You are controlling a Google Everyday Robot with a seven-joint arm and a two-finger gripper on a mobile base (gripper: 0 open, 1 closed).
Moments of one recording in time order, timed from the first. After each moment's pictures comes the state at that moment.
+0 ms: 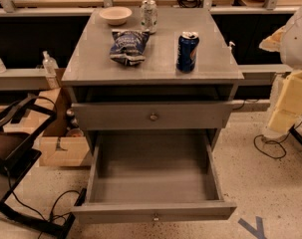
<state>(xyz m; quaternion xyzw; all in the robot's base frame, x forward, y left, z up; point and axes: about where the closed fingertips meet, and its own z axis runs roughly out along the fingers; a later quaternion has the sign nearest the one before) 0.438 -0.215 0.983 -0.60 0.78 -0.04 0.17</state>
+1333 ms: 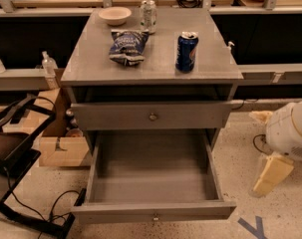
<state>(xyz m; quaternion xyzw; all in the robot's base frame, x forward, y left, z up) 0.420 -0.238 0.823 -0.60 0.78 0.02 0.20</state>
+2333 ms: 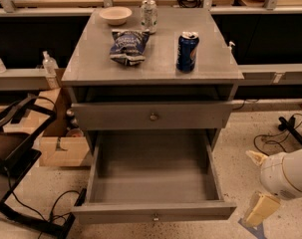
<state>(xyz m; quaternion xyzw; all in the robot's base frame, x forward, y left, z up) 0.401 -0.267 0.683 -0.57 0.79 0.06 0.21</state>
